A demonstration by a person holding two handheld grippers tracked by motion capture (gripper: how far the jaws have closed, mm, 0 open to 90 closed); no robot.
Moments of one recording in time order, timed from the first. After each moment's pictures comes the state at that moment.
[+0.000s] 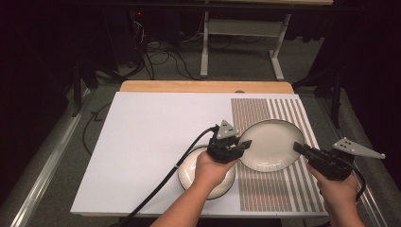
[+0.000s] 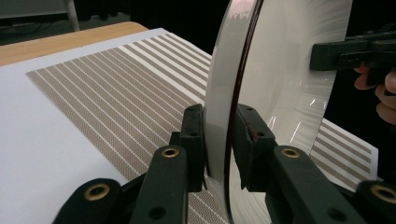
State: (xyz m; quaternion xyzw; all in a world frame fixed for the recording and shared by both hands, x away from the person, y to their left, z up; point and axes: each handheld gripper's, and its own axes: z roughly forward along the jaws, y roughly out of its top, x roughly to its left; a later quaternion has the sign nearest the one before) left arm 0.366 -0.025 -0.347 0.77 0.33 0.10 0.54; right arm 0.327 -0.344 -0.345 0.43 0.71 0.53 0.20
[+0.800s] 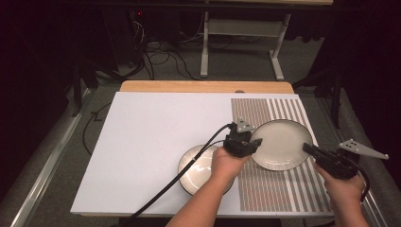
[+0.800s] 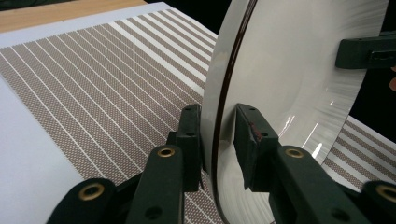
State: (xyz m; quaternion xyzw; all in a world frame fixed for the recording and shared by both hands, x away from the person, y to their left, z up) left arm 0.397 -0.068 -0.372 0.78 0.35 0.09 0.50; right arm 0.339 -0.373 -0.367 0.47 0.70 0.49 0.22
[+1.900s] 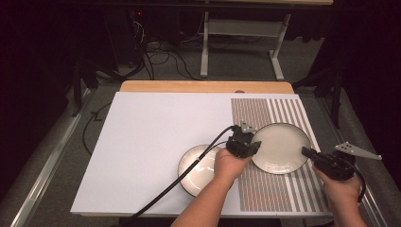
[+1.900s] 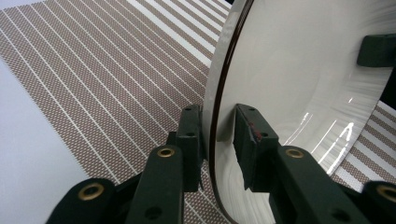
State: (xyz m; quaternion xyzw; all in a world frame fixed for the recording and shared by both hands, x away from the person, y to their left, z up) left arm 0.407 -0.077 -0.389 0.79 0.38 0.09 0.46; right arm 0.346 -0.379 -0.388 0.49 0.70 0.48 0.20
